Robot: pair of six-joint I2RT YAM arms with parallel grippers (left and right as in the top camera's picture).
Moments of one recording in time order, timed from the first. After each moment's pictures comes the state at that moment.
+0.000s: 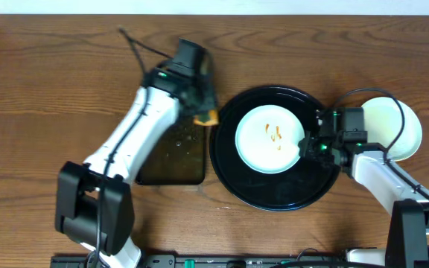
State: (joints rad) left arm -0.39 1.79 1.45 -0.79 0.13 -0.46; right arm 0.06 1.55 0.69 -0.25 -0.34 0.34
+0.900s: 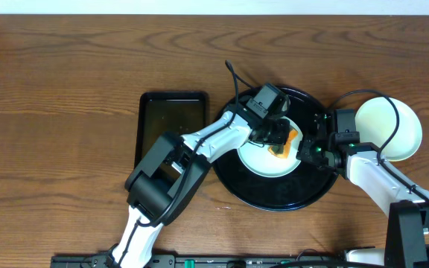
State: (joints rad) left arm -0.73 2.15 1.45 -0.33 0.42 -0.56; right arm 0.12 1.55 0.69 -0.29 -0.22 0.41
